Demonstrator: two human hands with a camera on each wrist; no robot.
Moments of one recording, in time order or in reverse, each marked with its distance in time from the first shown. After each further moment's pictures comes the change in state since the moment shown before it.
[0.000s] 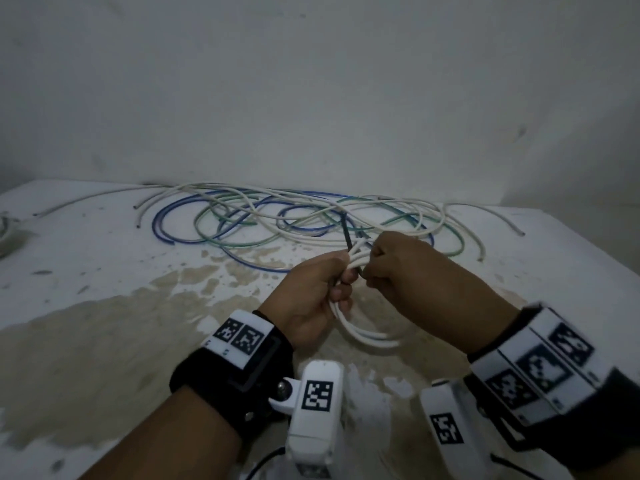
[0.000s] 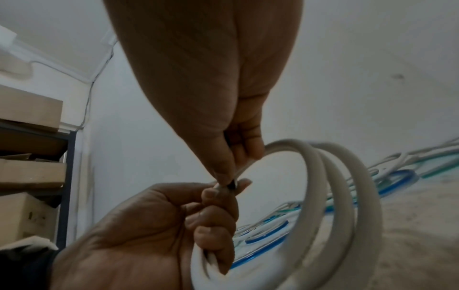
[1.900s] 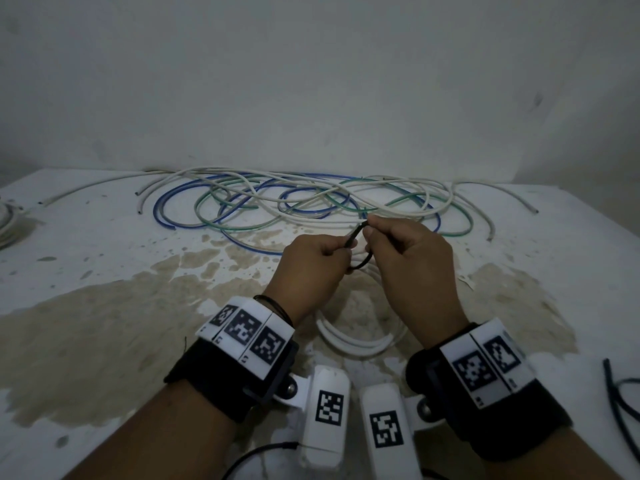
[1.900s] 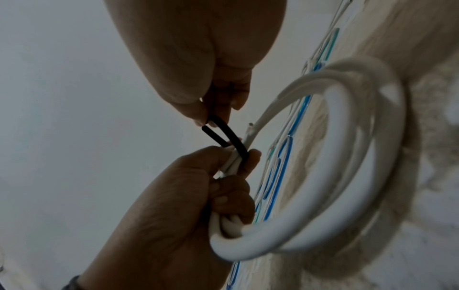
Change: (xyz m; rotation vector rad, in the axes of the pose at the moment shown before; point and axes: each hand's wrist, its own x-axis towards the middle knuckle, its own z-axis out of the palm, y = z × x) left_hand 0.001 -0.002 -0.003 0.852 0.305 0.262; right_hand -0.001 -0.004 0.052 0.640 0.721 0.441
